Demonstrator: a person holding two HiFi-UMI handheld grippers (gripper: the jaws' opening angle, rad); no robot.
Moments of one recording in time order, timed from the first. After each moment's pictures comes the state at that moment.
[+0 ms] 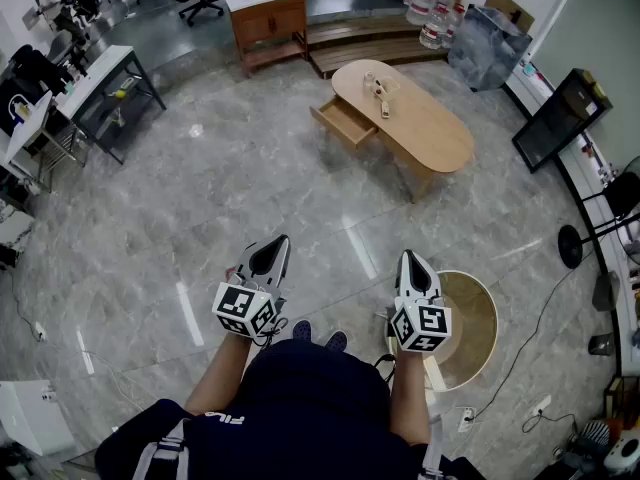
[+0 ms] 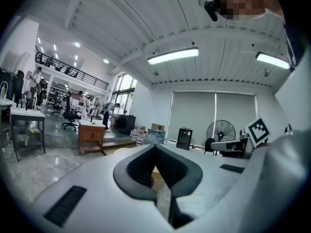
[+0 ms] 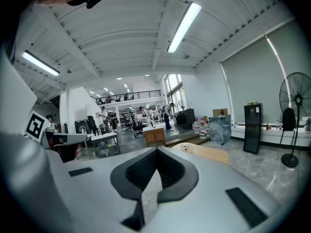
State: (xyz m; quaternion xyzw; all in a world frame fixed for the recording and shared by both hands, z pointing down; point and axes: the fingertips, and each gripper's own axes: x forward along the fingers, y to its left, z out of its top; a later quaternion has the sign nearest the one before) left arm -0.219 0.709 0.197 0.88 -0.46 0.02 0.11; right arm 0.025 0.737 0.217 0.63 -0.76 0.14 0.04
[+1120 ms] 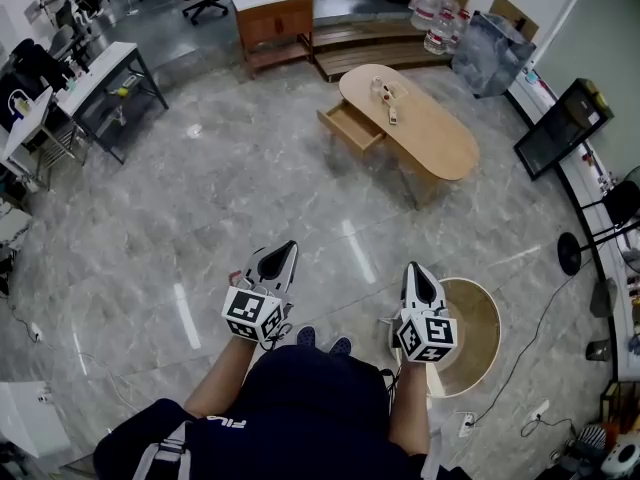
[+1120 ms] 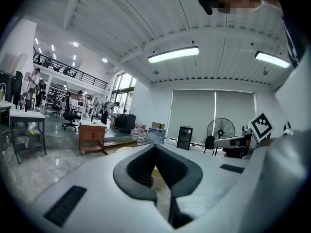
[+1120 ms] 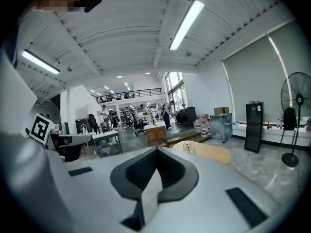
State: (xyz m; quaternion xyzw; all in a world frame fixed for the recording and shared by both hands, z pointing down) left arm -0.251 0.689 0.209 0.89 -0.45 0.03 0.10; right arm -0.010 0.729 0.223 0.63 -0.76 0.15 0.05
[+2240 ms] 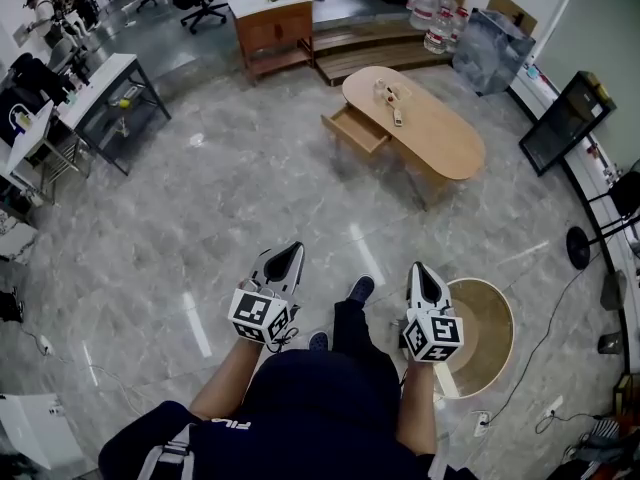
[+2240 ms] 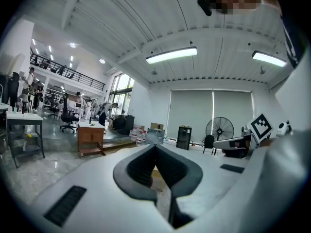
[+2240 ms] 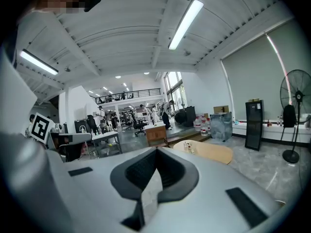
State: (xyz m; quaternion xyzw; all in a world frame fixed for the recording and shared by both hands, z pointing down) left arm -0.266 0.672 0.211 0.89 -0.44 0.03 0.09; right arm -0.029 0.716 0.233 0.63 -0.76 0.15 0.05
